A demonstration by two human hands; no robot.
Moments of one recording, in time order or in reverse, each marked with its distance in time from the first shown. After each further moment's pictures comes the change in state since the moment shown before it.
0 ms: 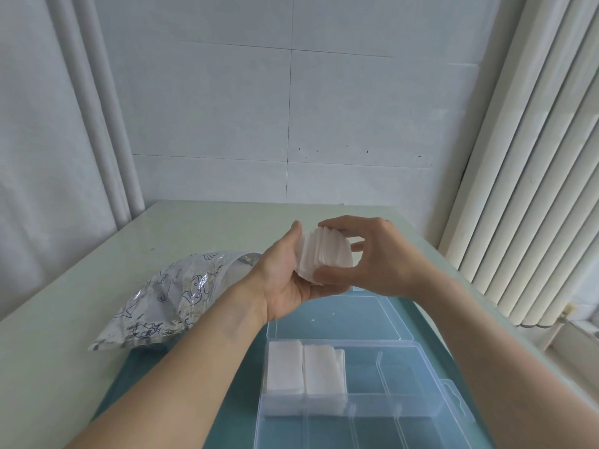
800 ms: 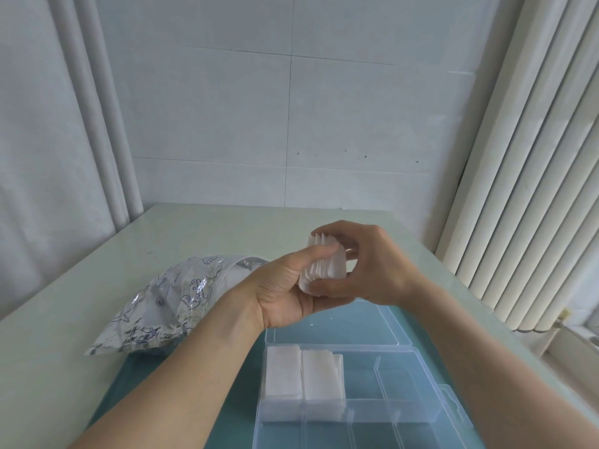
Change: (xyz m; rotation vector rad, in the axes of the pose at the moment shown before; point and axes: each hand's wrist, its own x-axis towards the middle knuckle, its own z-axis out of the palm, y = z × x) left_hand -0.009 -0.002 0.000 -0.003 -0.239 -0.020; right_hand 0.000 -0.002 0.007 0.122 0.016 -0.048
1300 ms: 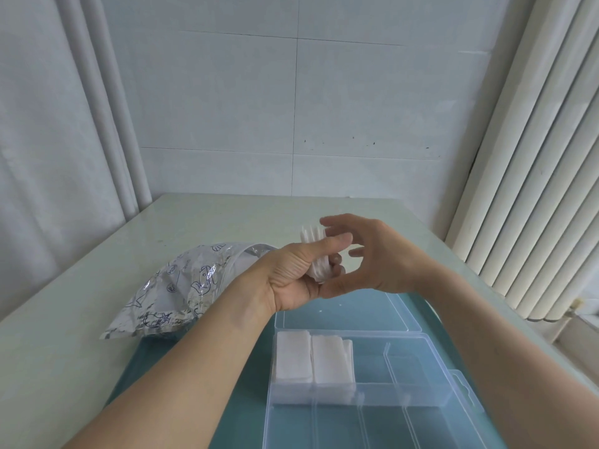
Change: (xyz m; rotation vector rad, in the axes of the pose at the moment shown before) left_hand 0.003 0.000 -0.003 0.015 0.137 -0.034; right_hand -0.001 -0.003 -0.001 0.021 -0.198 0.117
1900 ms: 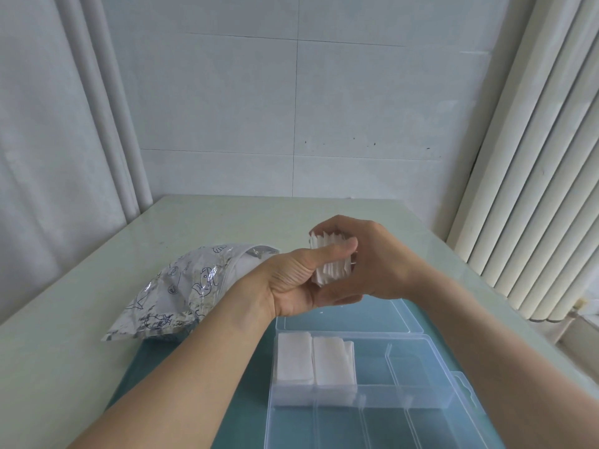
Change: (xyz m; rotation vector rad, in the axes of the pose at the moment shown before) left_hand -0.003 -0.002 -0.001 0.052 -0.096 -0.045; right_hand 0.005 -0.001 0.007 -0.067 0.062 -0.081
